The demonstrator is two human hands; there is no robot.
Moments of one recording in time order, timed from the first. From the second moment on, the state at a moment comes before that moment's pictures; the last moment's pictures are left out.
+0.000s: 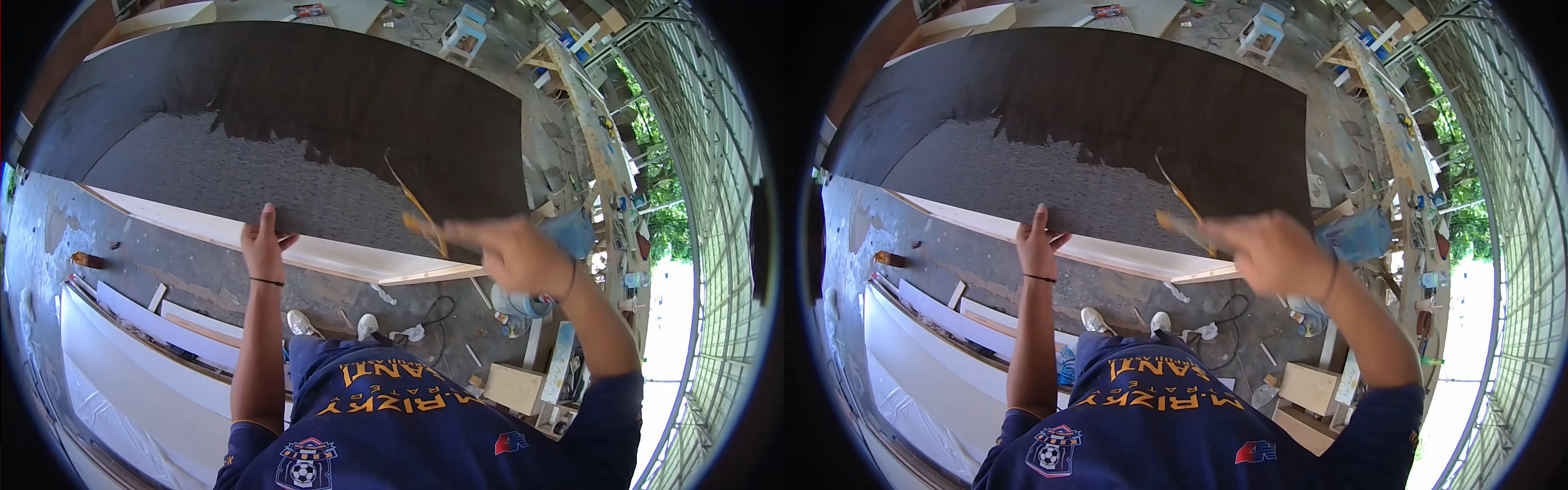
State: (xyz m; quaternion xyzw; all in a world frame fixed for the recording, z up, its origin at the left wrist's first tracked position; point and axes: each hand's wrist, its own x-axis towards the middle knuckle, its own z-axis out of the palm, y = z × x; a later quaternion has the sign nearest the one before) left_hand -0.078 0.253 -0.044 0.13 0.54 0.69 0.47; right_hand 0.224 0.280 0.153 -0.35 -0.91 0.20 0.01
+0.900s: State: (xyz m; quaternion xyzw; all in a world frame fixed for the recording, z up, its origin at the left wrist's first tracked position) left_hand -0.209 0.256 -0.043 0.10 0.52 0.70 0.48; right_hand 0.043 0.401 0.096 -0.39 -0.91 0.13 -0.08
